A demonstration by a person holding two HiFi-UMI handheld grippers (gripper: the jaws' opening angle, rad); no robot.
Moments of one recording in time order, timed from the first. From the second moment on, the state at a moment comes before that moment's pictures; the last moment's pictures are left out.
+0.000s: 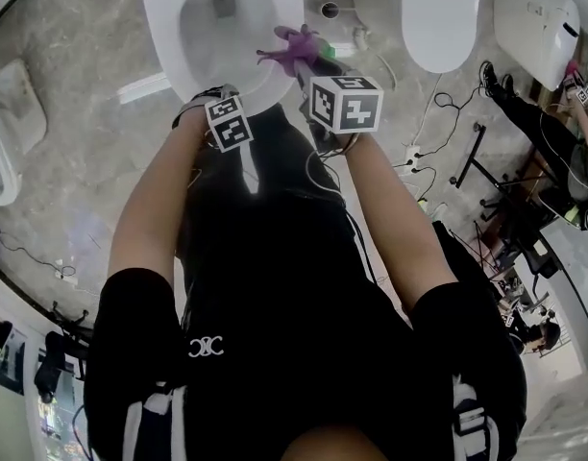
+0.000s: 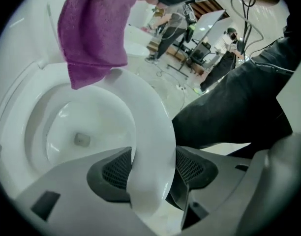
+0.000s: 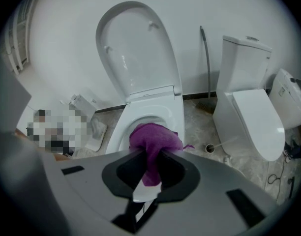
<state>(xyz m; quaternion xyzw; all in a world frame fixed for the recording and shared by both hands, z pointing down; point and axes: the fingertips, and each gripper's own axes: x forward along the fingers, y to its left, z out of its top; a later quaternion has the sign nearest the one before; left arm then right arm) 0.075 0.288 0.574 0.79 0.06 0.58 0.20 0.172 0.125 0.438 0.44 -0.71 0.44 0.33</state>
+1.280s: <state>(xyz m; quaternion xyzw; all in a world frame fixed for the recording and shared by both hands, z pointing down) 0.107 0.276 0.622 0.83 -0.13 0.47 0.28 0.179 0.085 0.510 0.44 -0.76 0.37 0.30</state>
